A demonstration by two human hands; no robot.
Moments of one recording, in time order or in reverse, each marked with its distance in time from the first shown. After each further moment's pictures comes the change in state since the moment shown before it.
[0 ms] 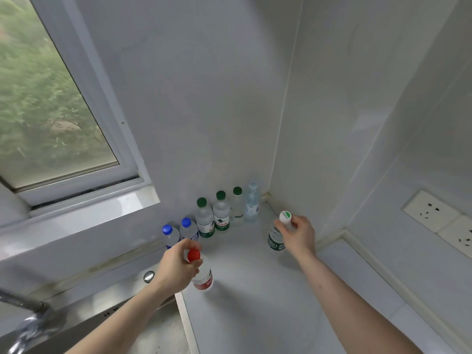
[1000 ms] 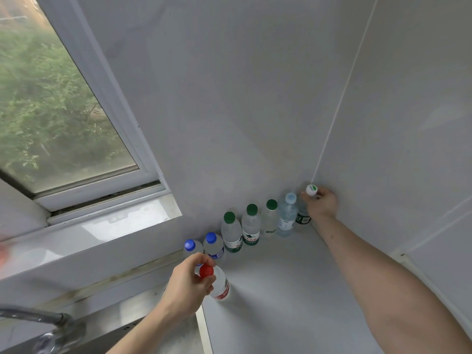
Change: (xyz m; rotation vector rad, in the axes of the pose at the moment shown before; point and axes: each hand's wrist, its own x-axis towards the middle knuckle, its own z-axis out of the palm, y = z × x) left_hand 0.050 -0.029 -0.017 -0.087 0.040 -0.073; right_hand 0.163 -0.043 0.099 0.081 0.015 0.161
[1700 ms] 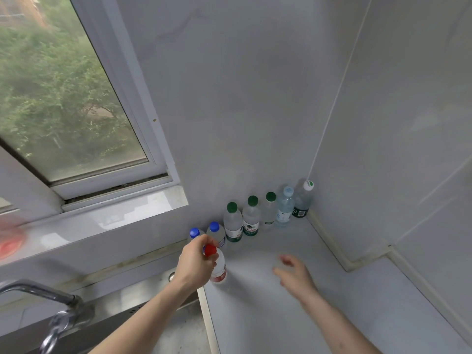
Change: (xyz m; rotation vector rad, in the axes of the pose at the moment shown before) left_hand 0.006 -0.001 0.002 0.062 0.070 0.035; right_hand -0.201 0.096 -0.021 -0.093 -0.472 0.208
